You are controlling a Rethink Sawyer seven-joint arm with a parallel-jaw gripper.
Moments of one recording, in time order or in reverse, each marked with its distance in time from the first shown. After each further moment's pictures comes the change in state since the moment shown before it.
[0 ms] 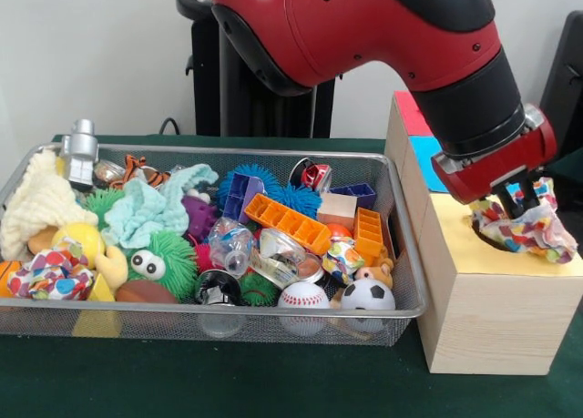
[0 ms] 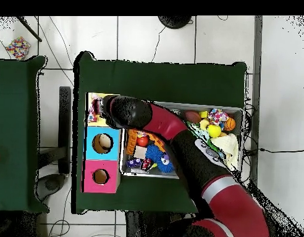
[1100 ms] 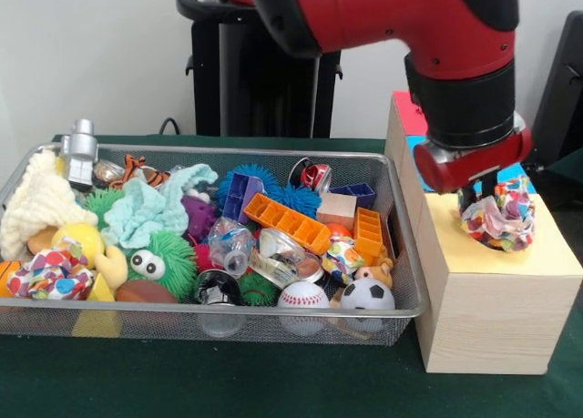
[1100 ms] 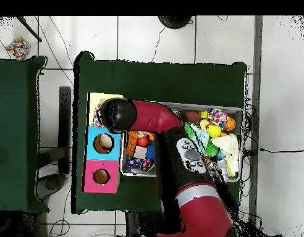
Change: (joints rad) arm 0.238 -0.057 -0.300 -0.147 -0.136 0.192 0.000
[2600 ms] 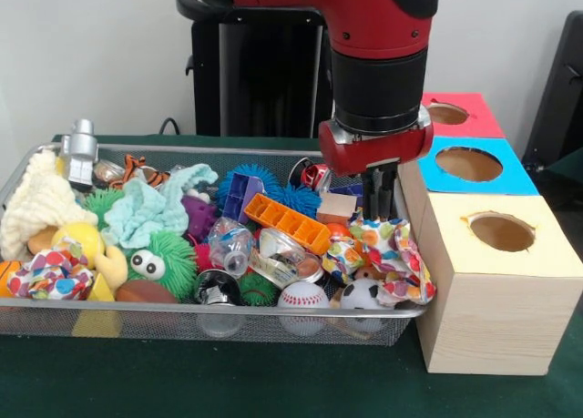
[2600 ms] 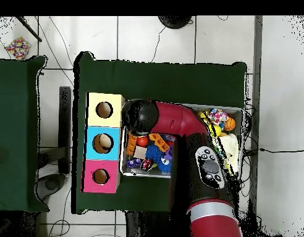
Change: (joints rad) arm -0.008 -0.024 -0.161 -0.024 -0.031 0.059 0.000
